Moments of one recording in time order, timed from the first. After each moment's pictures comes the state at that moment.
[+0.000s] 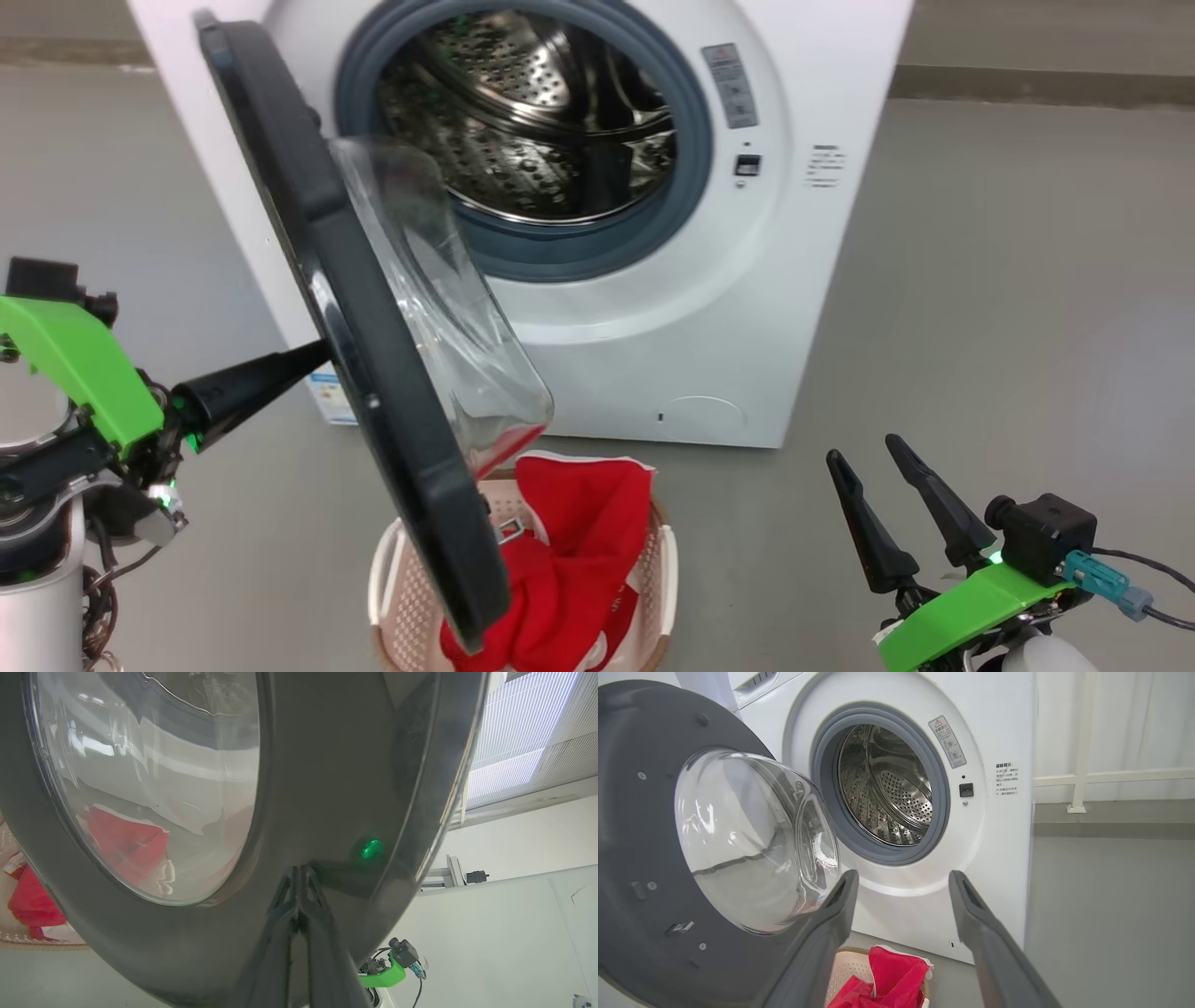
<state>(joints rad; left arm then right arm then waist) -0.55 0.24 0.15 0.18 -1.30 0.19 1.11 -0.10 -0.17 0.24 0.28 0.54 0.13 -0.26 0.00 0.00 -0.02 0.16</state>
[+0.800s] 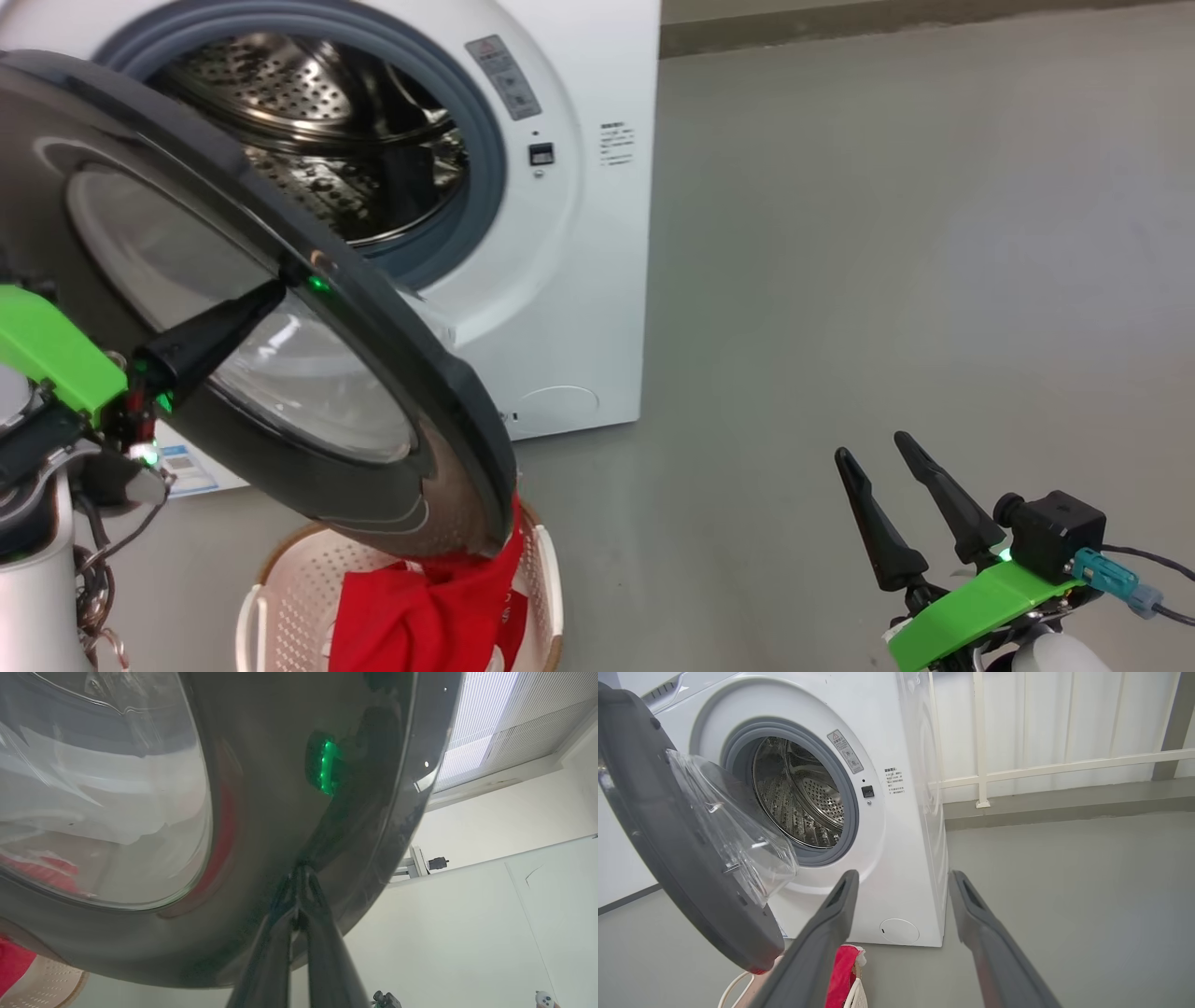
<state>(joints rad) -0.59 0.19 0.23 0.24 -1.30 0.17 0.93 -0.10 -0.19 0.24 0.28 0.54 0.13 -0.26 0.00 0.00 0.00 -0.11</state>
